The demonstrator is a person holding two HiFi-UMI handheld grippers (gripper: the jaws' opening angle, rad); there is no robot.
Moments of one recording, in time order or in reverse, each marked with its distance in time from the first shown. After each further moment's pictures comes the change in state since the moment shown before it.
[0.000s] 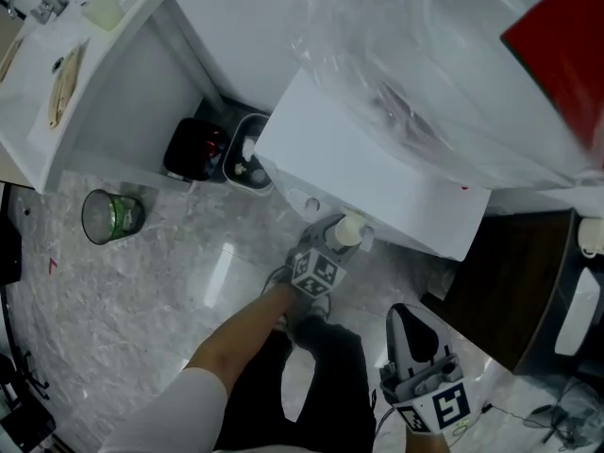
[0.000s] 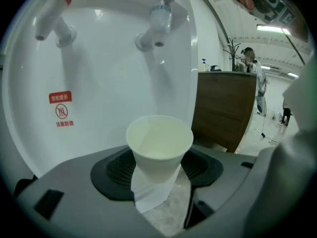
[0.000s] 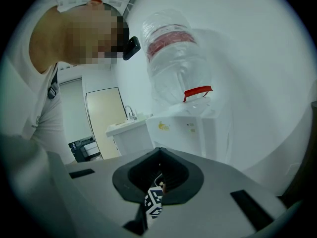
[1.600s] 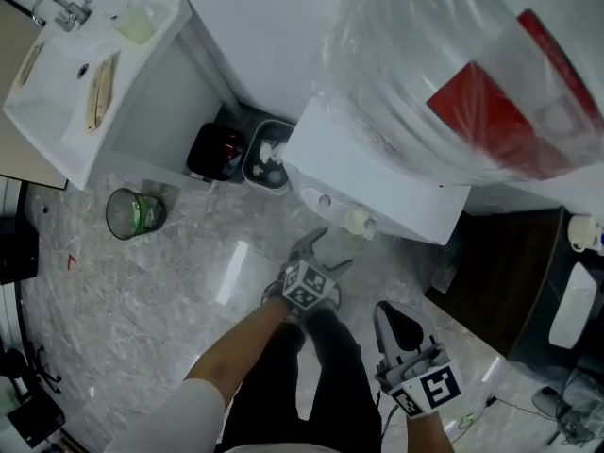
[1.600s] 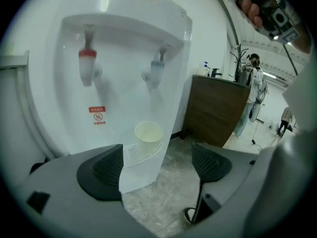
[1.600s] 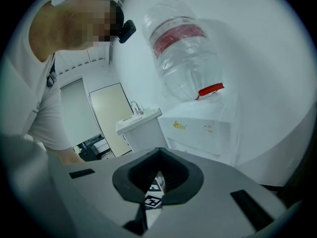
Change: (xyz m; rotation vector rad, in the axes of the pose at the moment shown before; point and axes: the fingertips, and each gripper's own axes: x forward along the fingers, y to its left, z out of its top) left arm -0.093 -0.018 0.005 -0.114 0.121 -0.030; right arm -0.014 0.042 0.012 0.053 0.130 0.065
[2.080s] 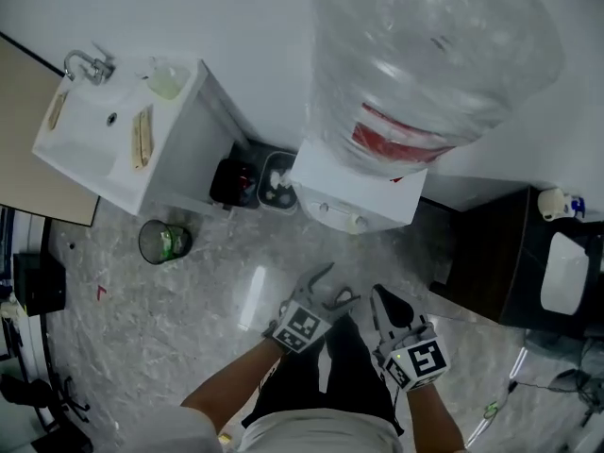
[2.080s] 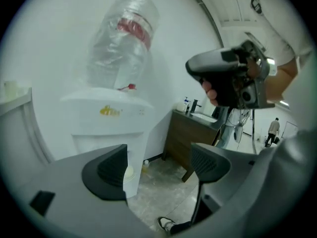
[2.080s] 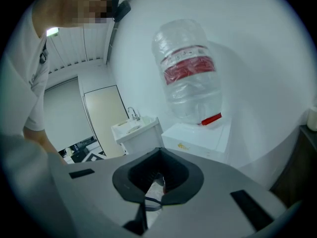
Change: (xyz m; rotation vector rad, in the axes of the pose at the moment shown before) left arm -0.202 -0.095 0.172 -0.015 -0.163 -0.116; right arm -0.053 0.051 0.071 -0.020 -0.033 -0.104
